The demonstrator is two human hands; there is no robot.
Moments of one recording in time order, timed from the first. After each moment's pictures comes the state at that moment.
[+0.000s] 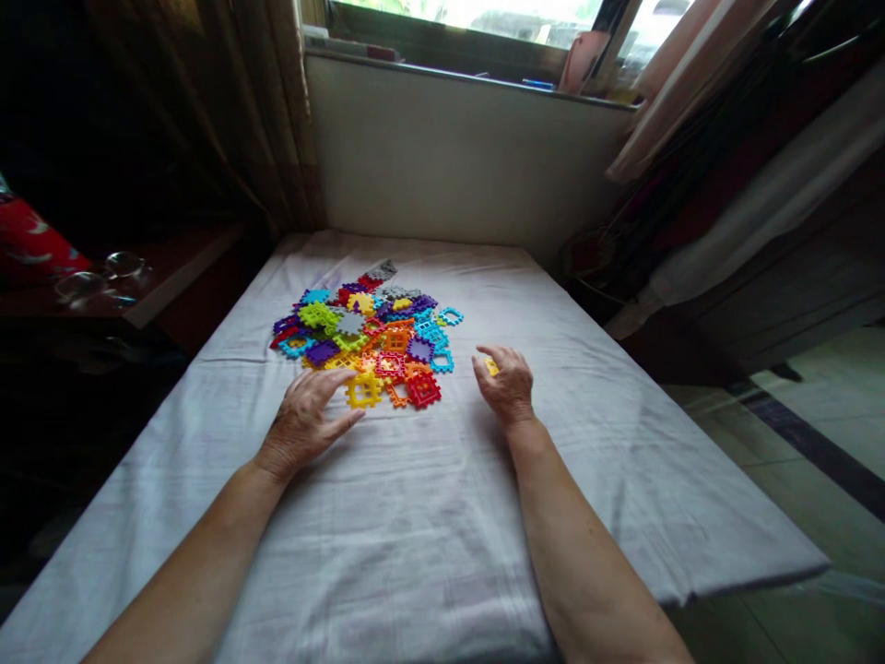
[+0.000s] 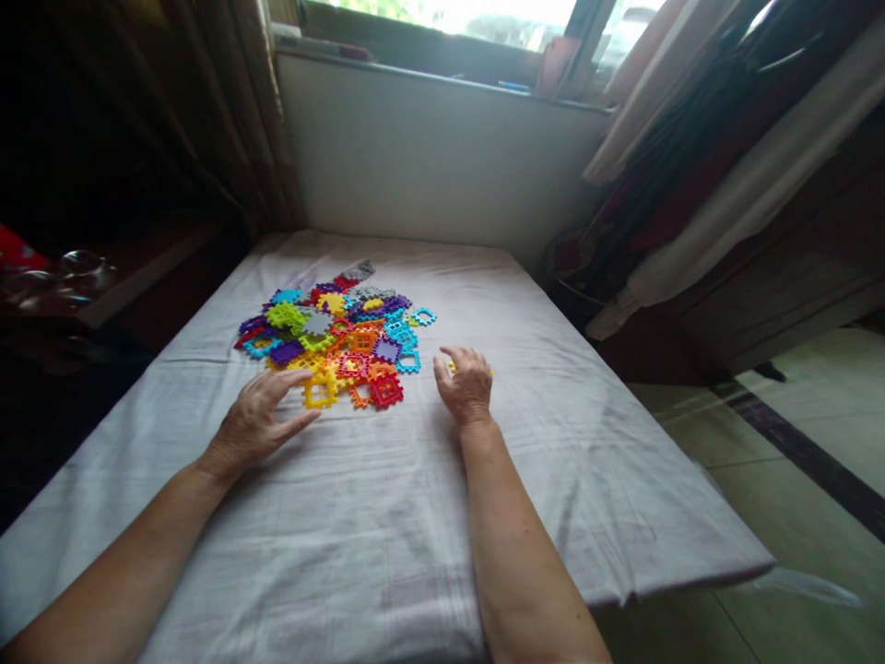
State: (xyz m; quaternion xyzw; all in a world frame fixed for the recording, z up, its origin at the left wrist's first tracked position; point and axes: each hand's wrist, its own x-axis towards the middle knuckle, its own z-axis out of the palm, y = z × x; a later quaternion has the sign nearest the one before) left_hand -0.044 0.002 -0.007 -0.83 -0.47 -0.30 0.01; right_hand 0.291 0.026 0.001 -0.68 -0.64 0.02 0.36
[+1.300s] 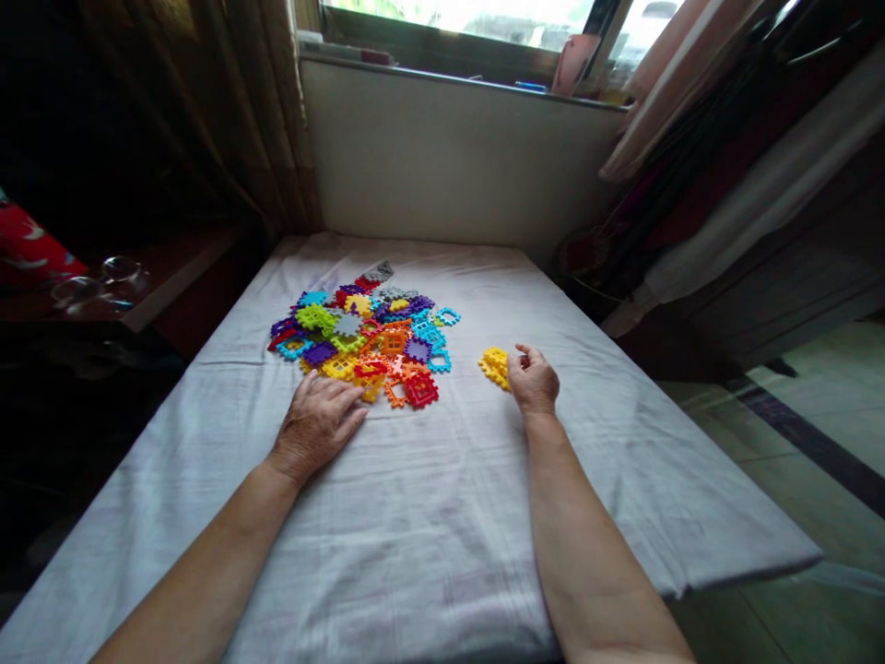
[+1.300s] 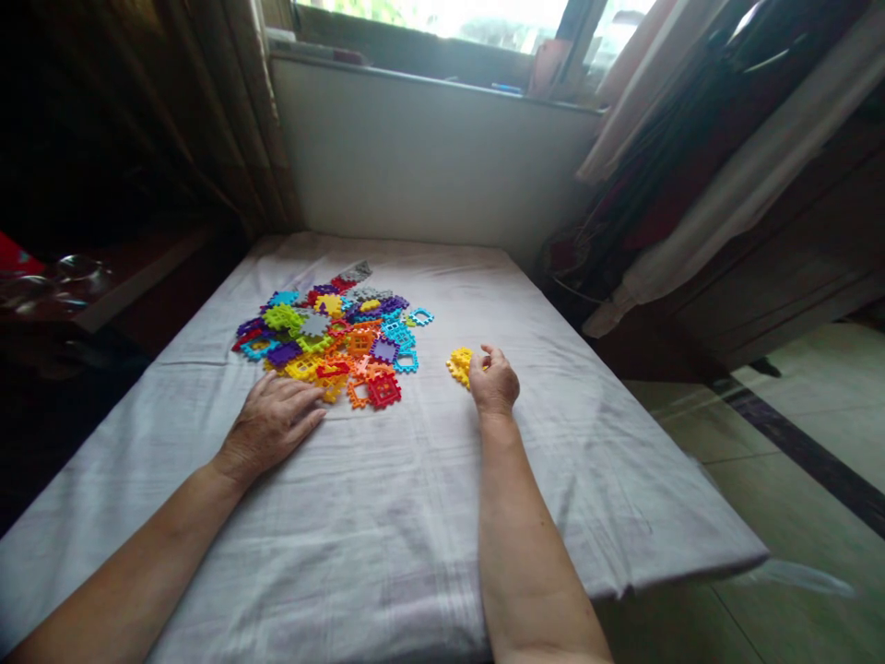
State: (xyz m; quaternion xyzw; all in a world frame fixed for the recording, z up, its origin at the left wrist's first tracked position) left_hand -0.025 -0.004 -0.003 -0.85 -0.48 -0.23 0.03; right_hand 0.334 0.032 0.000 -0.81 -0.45 0.06 0.37
